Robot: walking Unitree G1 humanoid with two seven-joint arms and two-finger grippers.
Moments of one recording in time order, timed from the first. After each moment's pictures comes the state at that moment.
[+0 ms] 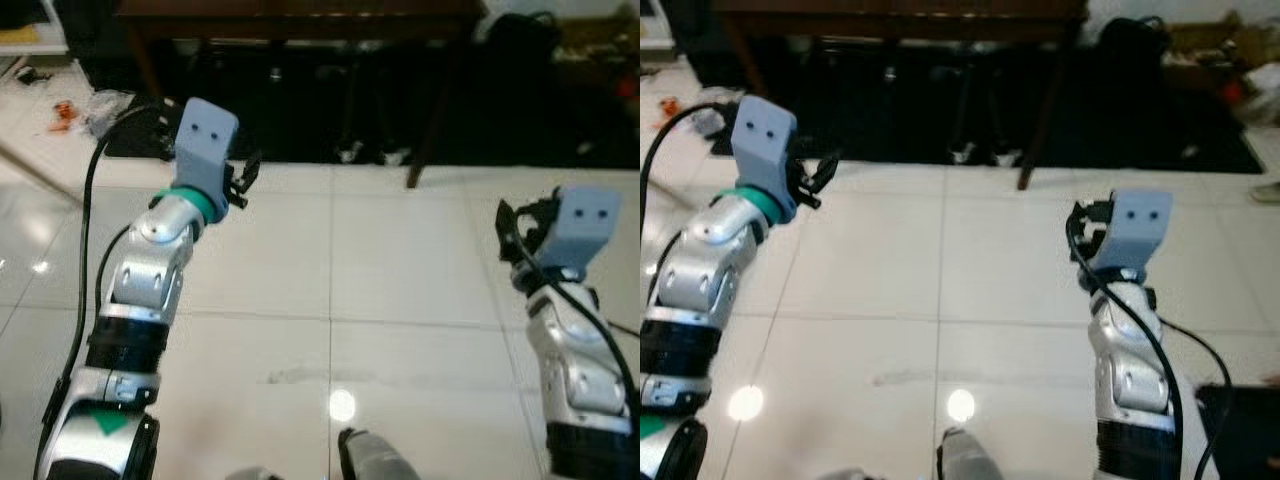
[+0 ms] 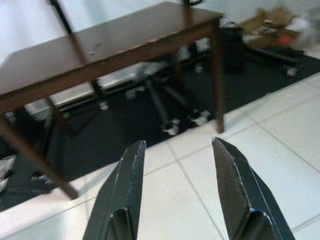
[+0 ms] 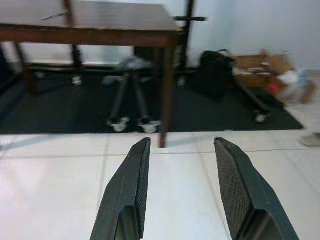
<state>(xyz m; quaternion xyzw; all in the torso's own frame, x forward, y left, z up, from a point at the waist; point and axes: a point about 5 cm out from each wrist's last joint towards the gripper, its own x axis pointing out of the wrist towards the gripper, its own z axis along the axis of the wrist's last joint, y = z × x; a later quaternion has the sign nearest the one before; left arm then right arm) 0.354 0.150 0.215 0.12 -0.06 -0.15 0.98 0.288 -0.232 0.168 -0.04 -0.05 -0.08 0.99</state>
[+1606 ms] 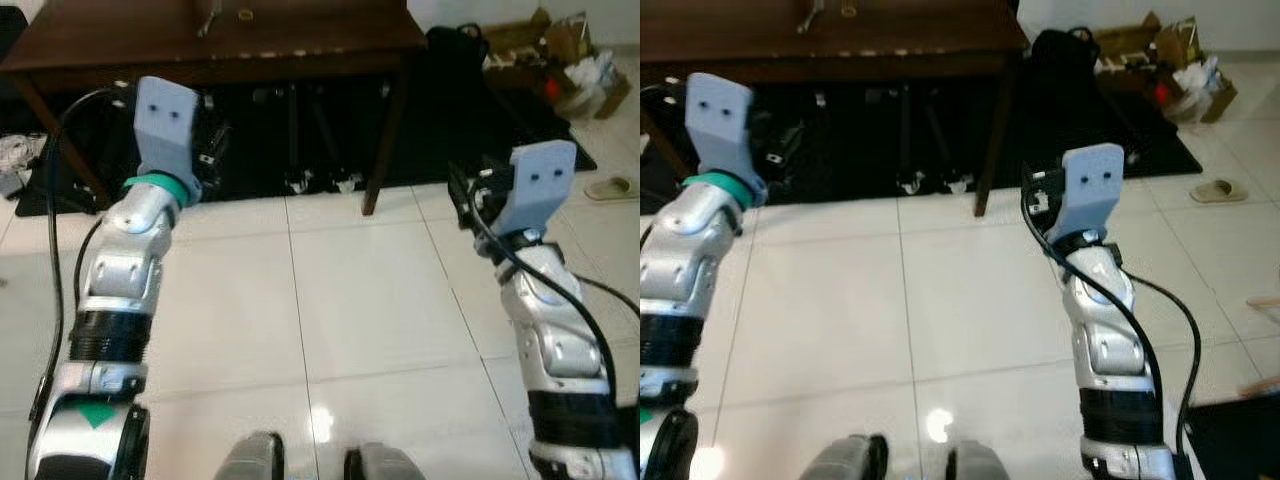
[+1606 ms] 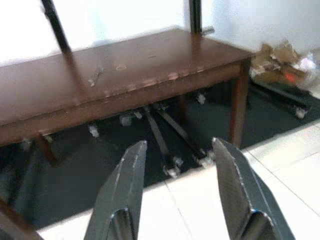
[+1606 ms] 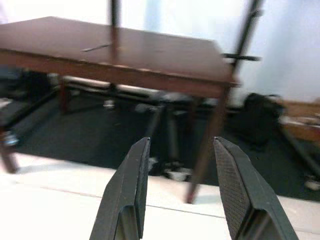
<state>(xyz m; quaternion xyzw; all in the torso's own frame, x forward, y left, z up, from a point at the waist) 0.354 0.187 0.229 0.06 -0.08 -0.11 0.99 0.315 -0.180 0.201 -0.06 -0.11 0.09 0.99</state>
